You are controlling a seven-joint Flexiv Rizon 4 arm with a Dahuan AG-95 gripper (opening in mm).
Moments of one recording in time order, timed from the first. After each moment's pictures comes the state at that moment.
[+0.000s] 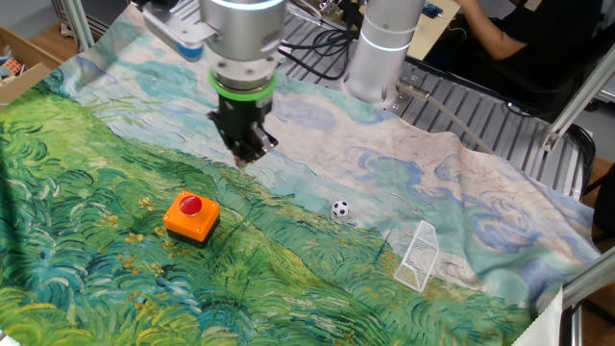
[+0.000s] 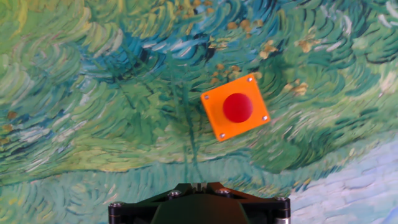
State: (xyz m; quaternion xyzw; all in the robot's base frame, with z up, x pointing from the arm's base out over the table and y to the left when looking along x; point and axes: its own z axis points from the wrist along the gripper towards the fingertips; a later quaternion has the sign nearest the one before) arm 0.543 -0.049 0.183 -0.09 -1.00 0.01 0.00
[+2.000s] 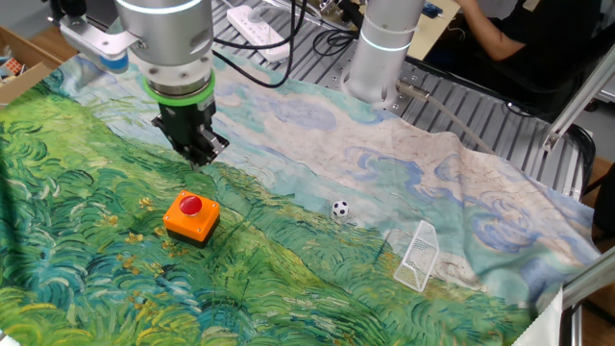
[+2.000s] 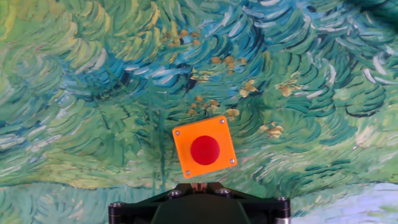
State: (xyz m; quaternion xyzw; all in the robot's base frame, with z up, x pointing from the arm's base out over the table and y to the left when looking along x) arm 0.587 -0.111 0.175 -0.03 -1.00 0.00 0.02
